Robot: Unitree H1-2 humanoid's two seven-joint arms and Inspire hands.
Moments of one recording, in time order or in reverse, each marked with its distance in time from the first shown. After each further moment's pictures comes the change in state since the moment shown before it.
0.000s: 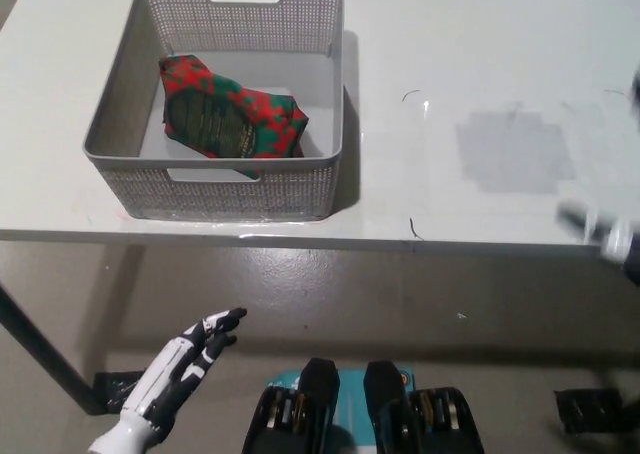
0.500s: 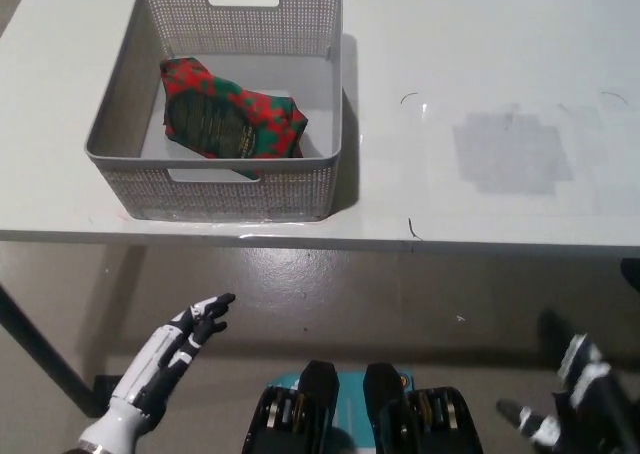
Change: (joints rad) left_arm -0.017 0.001 0.042 0.009 -0.020 -0.001 0.000; right_arm 0.364 0.164 0.092 0.245 0.197 -0.211 0.028
